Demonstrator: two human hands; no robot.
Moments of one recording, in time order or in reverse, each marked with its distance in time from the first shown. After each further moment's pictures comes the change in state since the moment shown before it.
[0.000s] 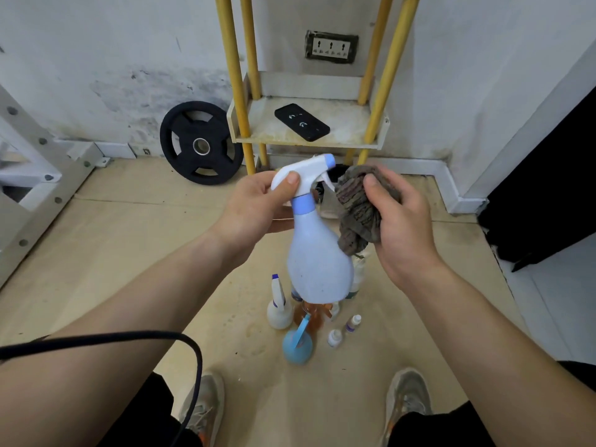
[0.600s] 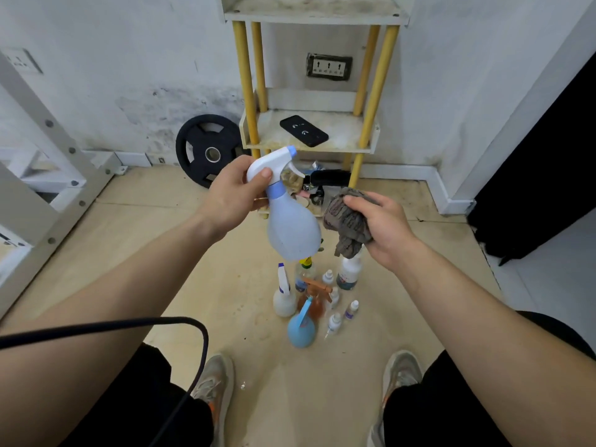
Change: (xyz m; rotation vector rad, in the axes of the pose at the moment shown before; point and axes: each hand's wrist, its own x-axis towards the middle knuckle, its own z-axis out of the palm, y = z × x) left_hand -0.035 0.006 -0.047 0.234 0.108 0.162; right_hand -0.029 0.003 -0.008 -0.045 -0.002 0.268
